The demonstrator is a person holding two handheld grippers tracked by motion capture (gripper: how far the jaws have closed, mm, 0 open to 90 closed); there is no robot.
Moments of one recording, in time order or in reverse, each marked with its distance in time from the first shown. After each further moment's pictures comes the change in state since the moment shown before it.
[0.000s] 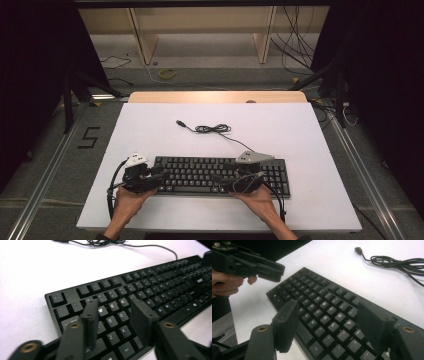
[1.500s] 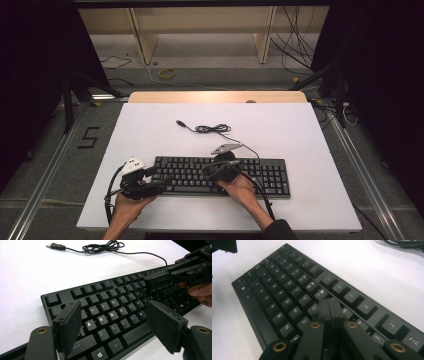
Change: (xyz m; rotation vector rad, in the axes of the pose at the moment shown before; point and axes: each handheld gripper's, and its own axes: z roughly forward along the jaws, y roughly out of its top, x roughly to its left) left arm -0.008 -0.008 -0.011 -0.054 -0.009 0.004; right arm -0.004 0.016 0.070 0.204 -0.072 -0.017
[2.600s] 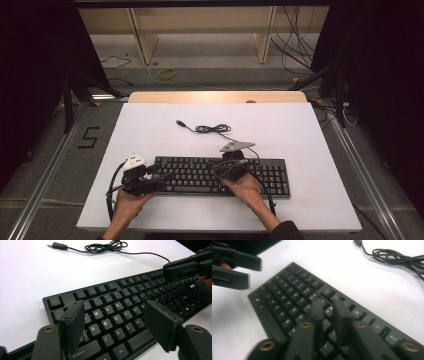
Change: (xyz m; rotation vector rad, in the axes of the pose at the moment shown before) left arm 0.004 0.006 0.010 0.017 -0.005 0.001; right arm -0.005 0.000 -0.029 -0.107 0.036 0.022
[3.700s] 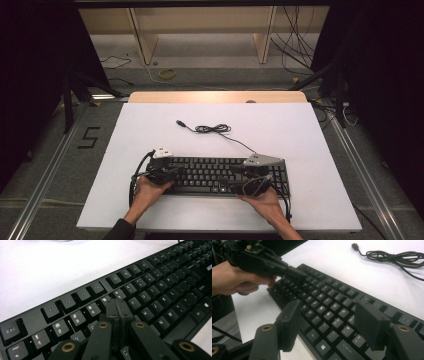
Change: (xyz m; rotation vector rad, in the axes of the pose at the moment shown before) left arm -0.014 0.019 0.059 0.175 -0.013 0.103; right arm -0.002 -0.037 -0.055 -0.092 0.044 0.011
